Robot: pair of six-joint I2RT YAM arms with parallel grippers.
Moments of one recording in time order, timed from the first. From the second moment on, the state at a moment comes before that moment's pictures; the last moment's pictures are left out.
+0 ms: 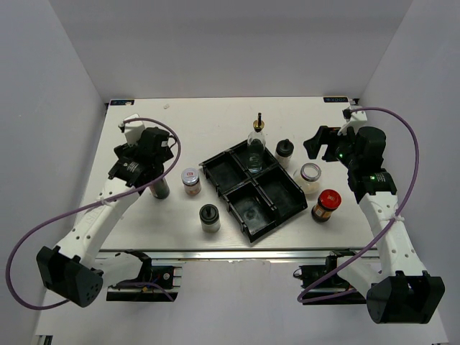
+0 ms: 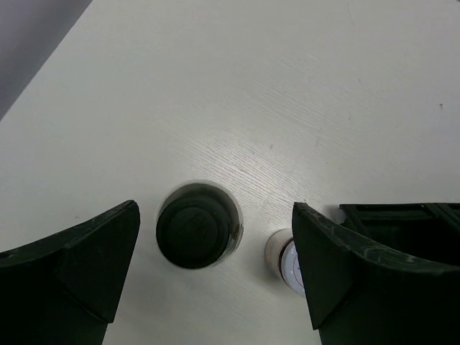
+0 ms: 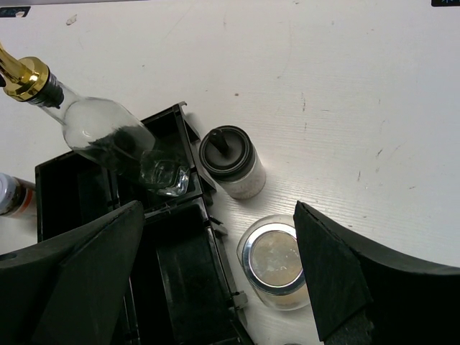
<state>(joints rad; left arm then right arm) -0.42 1.15 1.13 -0.72 -0.75 -0.66 0.05 1.00 0.94 -0.25 -0.31 0.15</state>
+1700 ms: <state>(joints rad) -0.48 1.77 1.83 -0.46 -0.27 -0.35 0.05 0.99 0.93 -0.27 -0.26 0.17</state>
